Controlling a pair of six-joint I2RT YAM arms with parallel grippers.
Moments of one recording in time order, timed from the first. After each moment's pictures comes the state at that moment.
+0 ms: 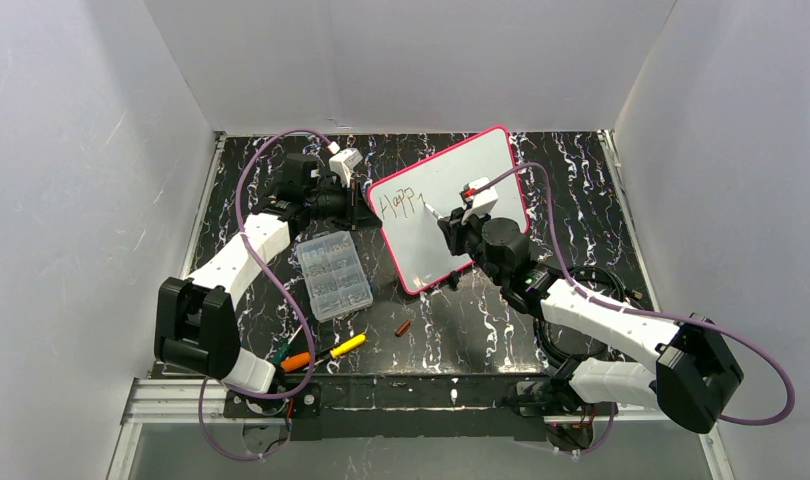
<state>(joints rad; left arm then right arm) -0.30 1.48 1.10 -0.30 0.74 -0.19 0.82 1.17 0.69 0.31 0.26 0.15</state>
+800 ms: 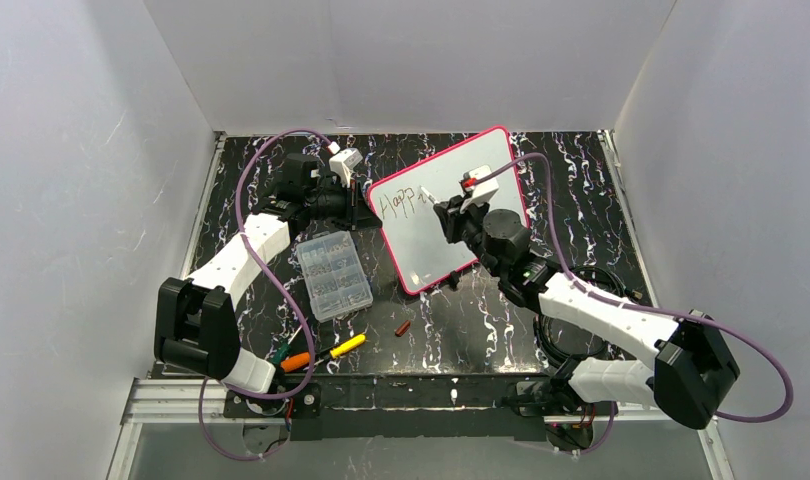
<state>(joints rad) -0.30 1.47 1.10 -0.30 0.74 -0.19 0.82 1.19 0.75 0.36 0.27 0.13</state>
